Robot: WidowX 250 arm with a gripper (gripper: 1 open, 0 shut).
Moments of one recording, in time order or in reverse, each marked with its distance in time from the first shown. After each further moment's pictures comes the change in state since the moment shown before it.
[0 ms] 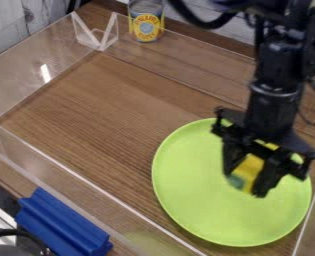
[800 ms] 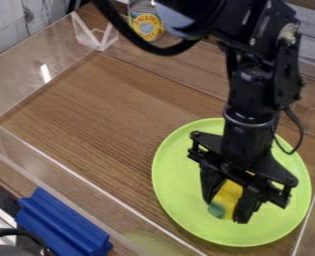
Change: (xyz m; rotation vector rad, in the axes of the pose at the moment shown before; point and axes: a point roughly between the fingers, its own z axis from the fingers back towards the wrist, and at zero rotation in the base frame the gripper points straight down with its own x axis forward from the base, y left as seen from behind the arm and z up) arm -0.025 -0.001 -0.014 -0.002 -0.039 0.064
